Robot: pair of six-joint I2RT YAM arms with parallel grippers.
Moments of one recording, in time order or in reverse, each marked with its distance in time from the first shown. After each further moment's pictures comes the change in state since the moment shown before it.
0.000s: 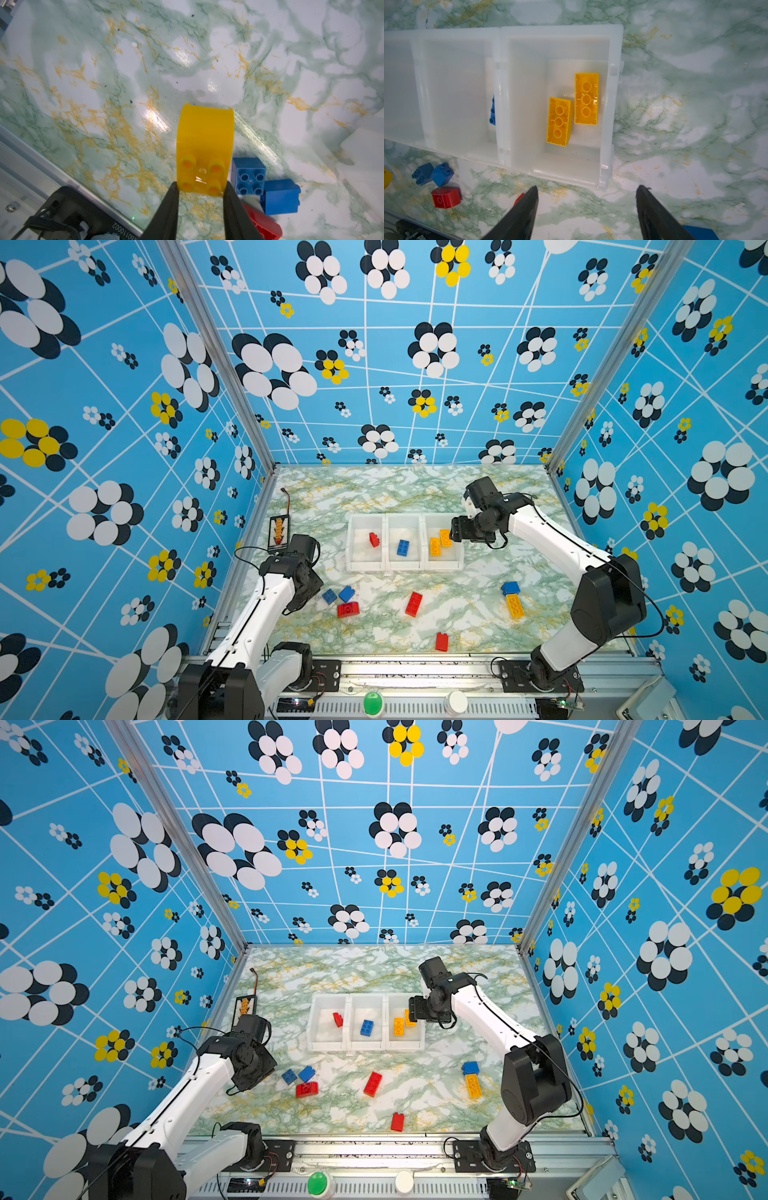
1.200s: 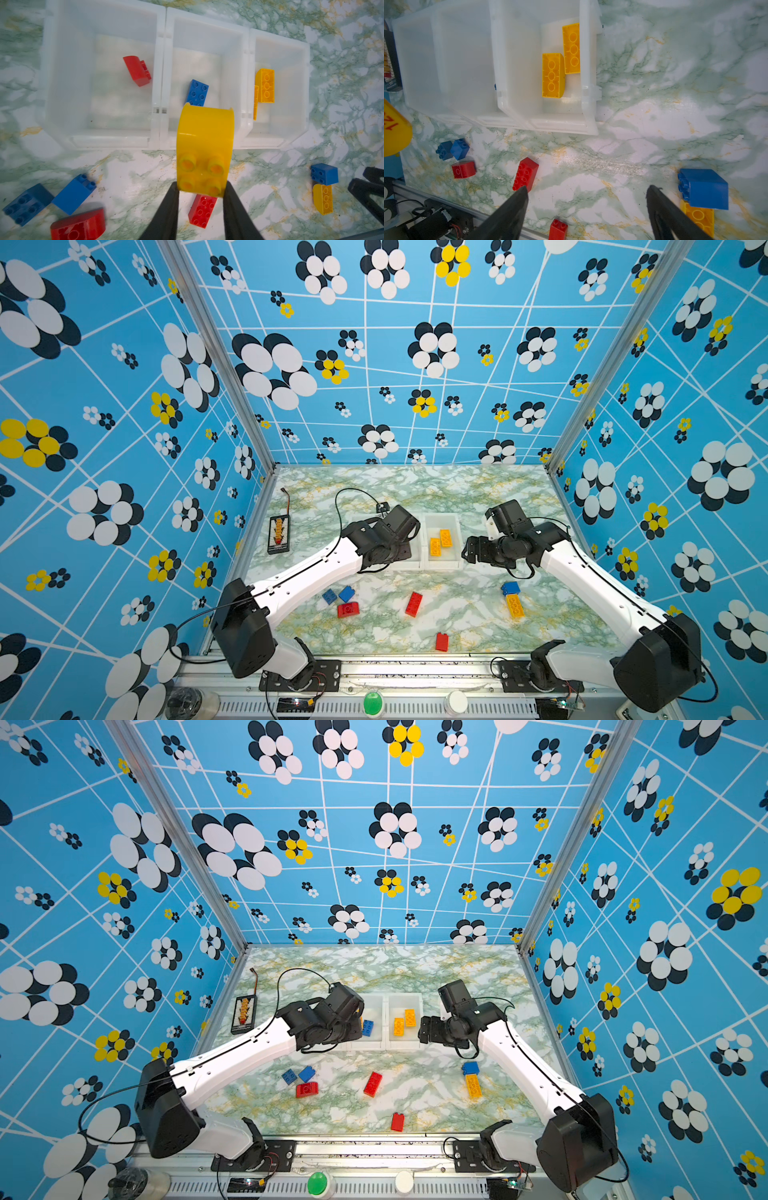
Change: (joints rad) left arm -0.749 0.472 0.586 0.216 -0.045 -0.042; right arm -0.017 -0.369 -0.296 -0.002 -0.031 0.102
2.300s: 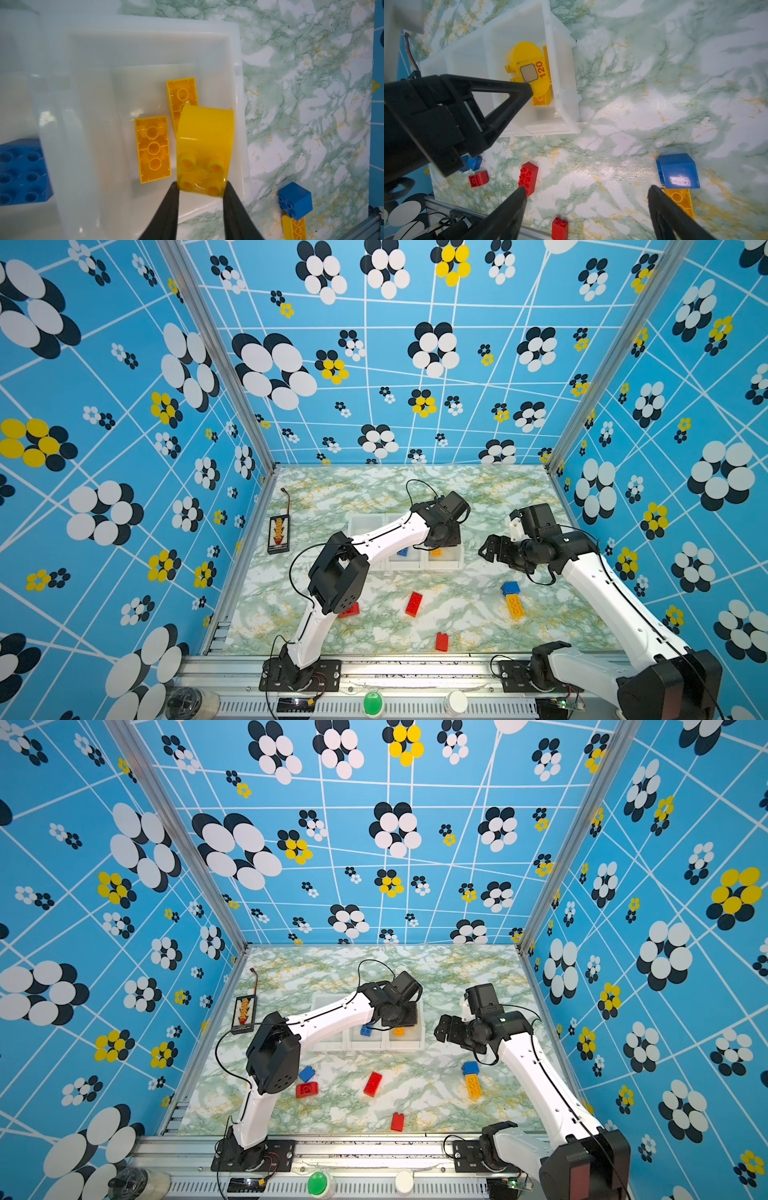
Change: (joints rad) left arm -0.035 0.606 0.512 0.076 0.186 0.081; right arm -0.173 -0.120 -0.056 -0.030 -0.079 -0.020
